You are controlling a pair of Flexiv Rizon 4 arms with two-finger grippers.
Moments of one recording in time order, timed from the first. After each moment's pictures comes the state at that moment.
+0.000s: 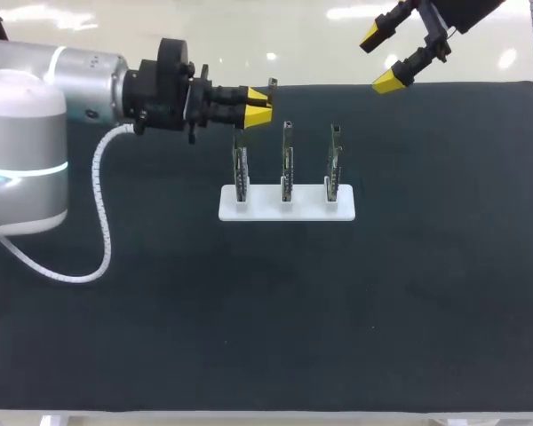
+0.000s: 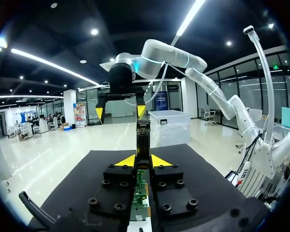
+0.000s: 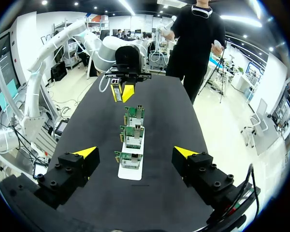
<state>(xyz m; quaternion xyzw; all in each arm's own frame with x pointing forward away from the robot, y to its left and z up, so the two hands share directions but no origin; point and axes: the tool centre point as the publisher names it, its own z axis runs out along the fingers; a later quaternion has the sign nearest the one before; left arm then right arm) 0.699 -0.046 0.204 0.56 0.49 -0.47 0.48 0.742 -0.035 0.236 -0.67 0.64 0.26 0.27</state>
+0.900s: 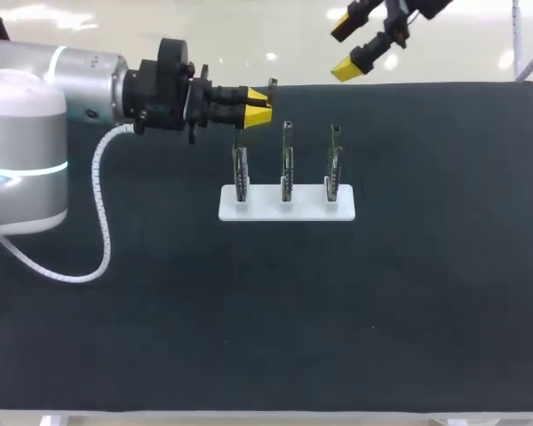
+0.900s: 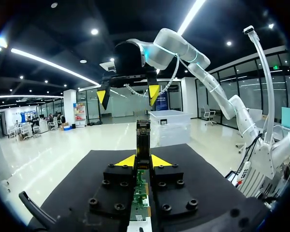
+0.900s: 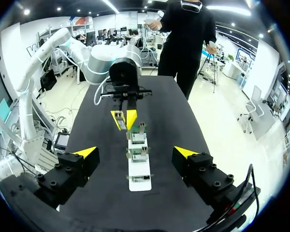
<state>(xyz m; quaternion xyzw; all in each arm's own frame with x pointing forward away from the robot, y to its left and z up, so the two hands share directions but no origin) 0.699 -0.046 0.204 0.56 0.49 -0.47 0.47 0.717 0.021 0.271 -0.63 0.69 0.24 0.26</state>
